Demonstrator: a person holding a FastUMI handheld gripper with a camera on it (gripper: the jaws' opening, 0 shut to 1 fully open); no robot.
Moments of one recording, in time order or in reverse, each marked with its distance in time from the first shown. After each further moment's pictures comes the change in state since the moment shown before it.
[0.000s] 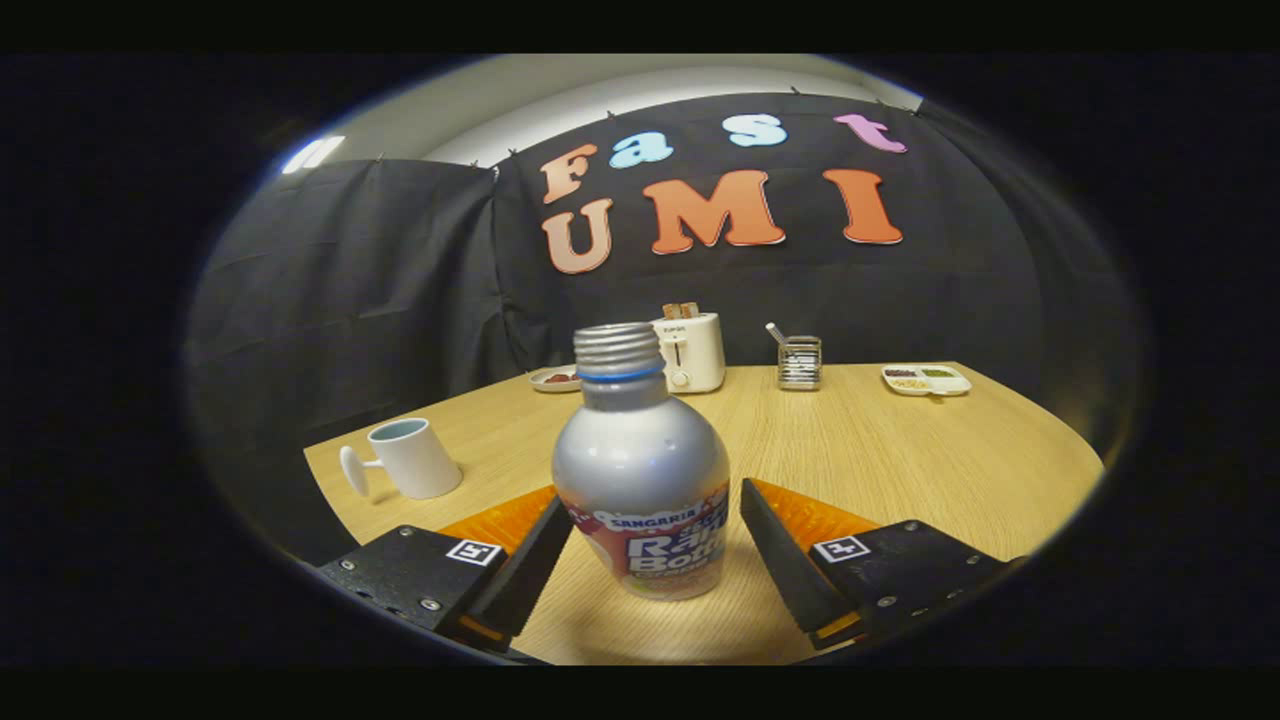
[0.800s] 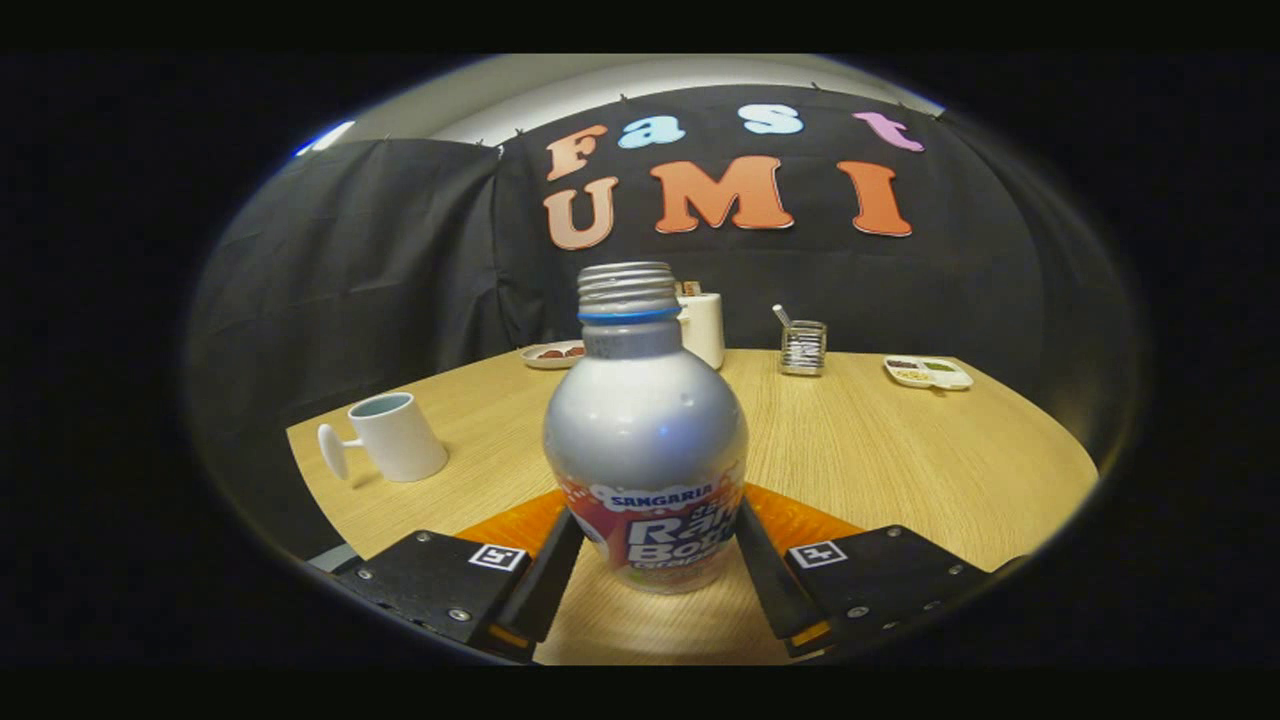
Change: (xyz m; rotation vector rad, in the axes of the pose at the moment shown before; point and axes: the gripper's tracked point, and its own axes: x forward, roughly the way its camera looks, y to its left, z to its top) arm 0.015 0.008 -0.008 -0.066 0.044 -0.034
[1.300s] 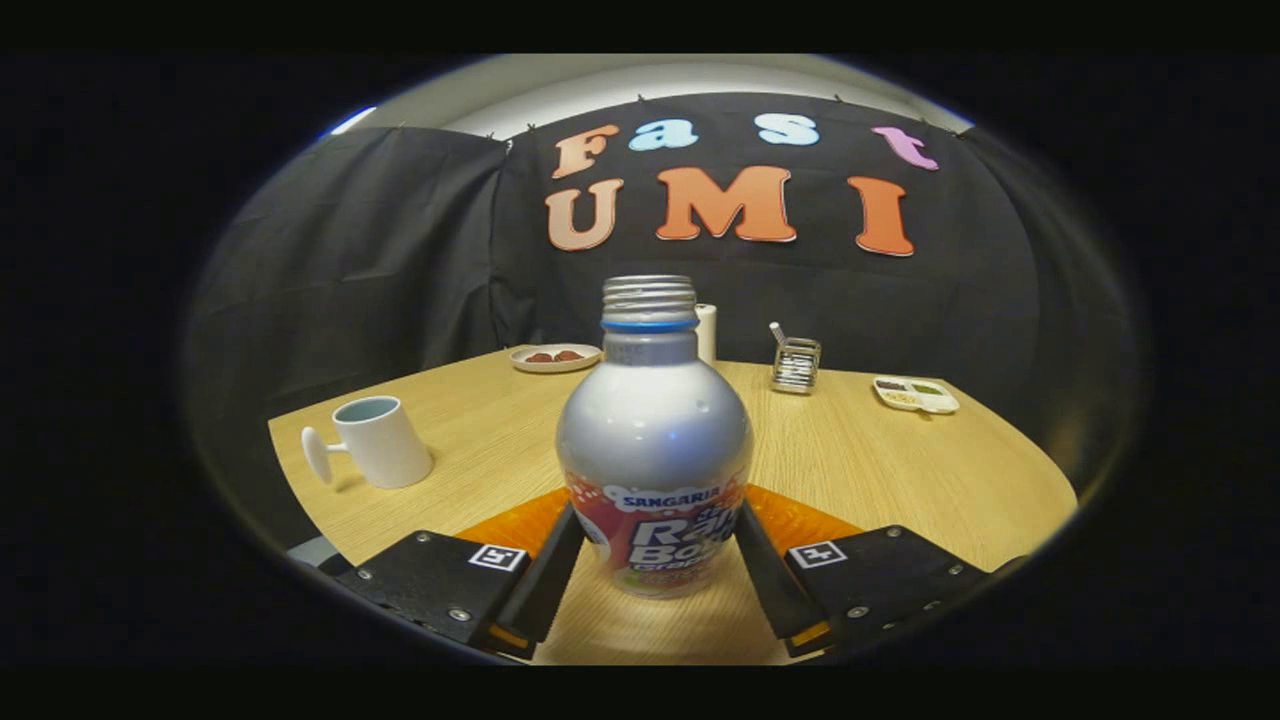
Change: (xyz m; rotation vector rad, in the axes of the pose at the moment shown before) arm 0.004 0.002 0.024 -0.064 -0.030 -0.048
